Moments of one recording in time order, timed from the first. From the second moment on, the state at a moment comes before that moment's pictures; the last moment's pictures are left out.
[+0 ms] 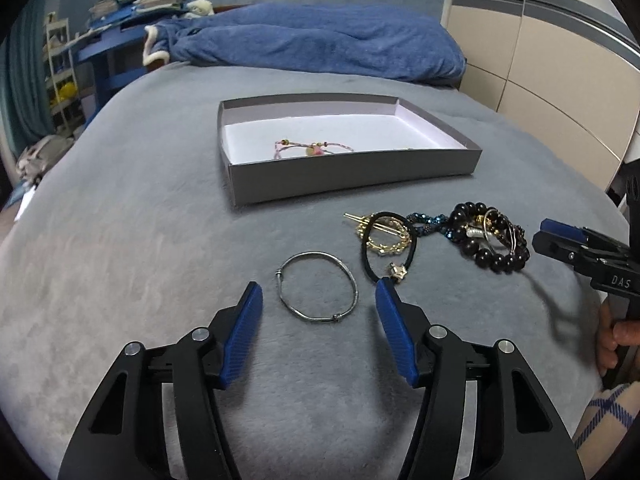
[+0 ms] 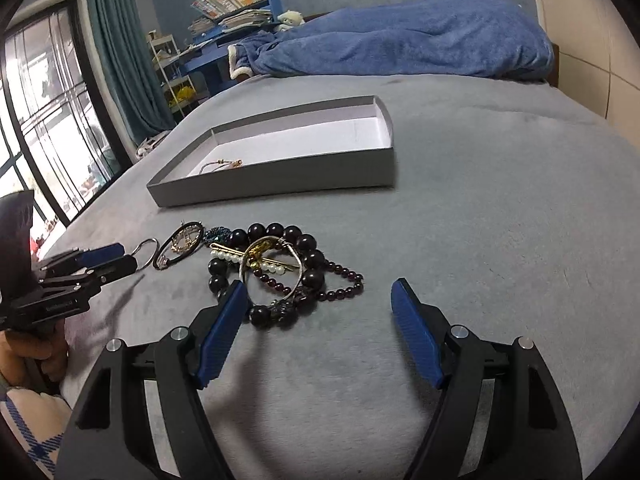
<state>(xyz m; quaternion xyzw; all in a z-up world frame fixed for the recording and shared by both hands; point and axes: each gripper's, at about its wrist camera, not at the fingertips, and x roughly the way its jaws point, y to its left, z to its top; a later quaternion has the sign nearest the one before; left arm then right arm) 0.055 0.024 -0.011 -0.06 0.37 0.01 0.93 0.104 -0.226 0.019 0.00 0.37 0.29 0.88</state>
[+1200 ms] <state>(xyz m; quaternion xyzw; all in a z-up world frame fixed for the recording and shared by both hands) 0.048 0.047 -0.010 -0.12 0.35 0.05 0.93 0.105 -0.114 0.041 -0.11 0.35 0.39 0.85</state>
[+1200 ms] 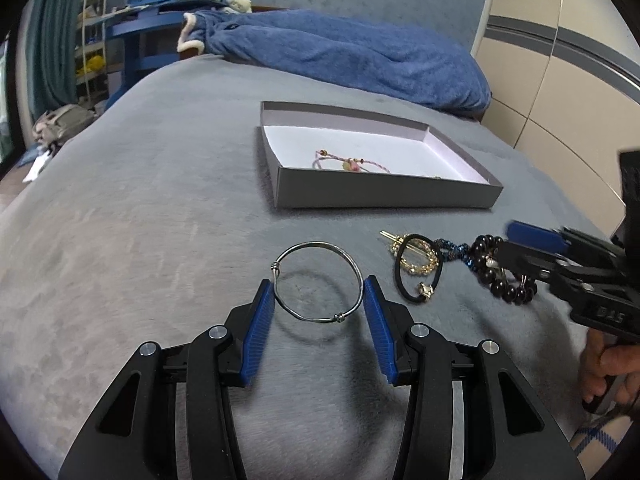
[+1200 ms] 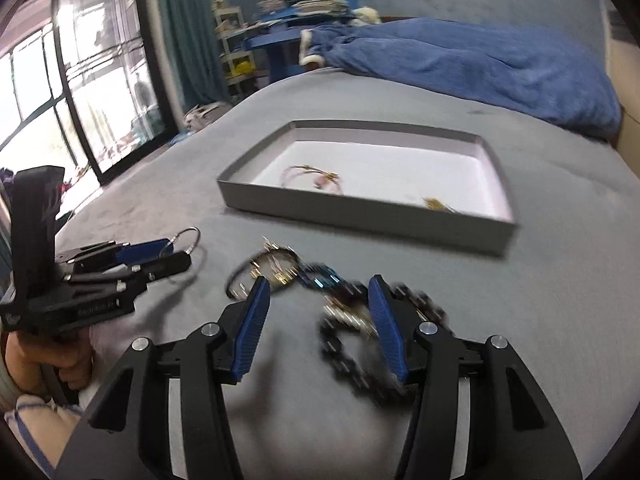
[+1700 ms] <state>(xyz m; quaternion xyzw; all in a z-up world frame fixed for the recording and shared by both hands) 0.051 0.049 -0.013 -0.13 0.35 0.04 0.93 0.132 -0.076 0.016 -0.12 0.40 0.41 0.81</state>
